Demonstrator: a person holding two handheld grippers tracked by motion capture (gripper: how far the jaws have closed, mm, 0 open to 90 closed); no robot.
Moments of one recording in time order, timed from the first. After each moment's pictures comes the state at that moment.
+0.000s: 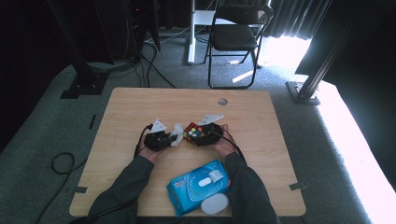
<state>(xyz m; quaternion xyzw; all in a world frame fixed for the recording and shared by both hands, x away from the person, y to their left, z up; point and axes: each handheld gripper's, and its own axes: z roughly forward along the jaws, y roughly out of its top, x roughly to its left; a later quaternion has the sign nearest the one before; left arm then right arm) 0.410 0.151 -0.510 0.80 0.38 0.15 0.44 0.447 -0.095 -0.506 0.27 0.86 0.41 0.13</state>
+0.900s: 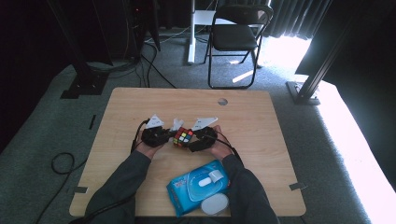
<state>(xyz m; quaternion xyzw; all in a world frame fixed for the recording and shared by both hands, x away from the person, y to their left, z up) 0.413 0.159 -0.488 0.80 0.35 0.14 0.47 0.425 -0.073 -0.490 0.19 0.87 0.45 0.09</state>
